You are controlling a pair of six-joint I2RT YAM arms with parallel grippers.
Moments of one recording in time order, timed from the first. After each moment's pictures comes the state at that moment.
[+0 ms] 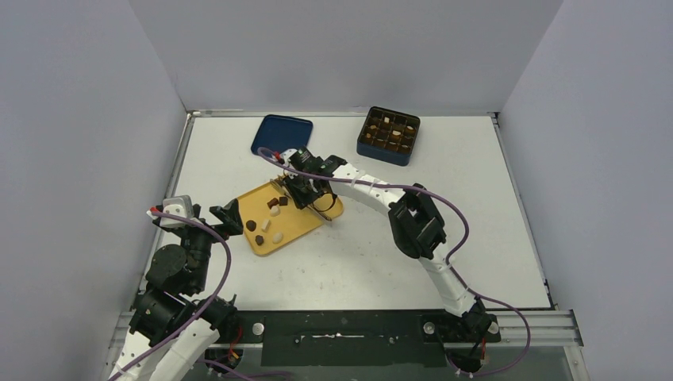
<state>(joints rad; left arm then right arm) -0.51 0.26 0.65 -0.37 -0.54 -0.24 0.85 2.30 1.98 -0.67 -0.07 0.10</state>
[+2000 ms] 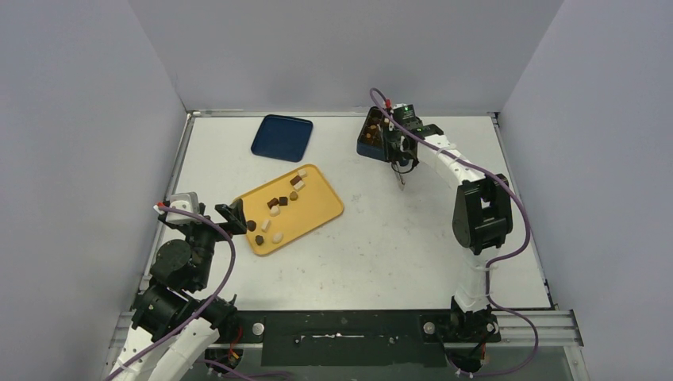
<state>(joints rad) -0.51 0.29 0.65 -0.37 -0.51 -0.24 0.32 1.98 1.66 -0.58 0.06 0.13</state>
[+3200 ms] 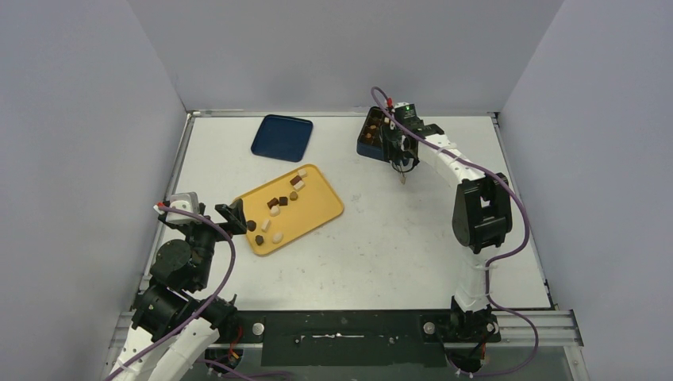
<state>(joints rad) -0.51 0.29 0.65 -0.37 -0.52 -0.24 0.31 1.99 1.66 -0.55 0.06 0.13</state>
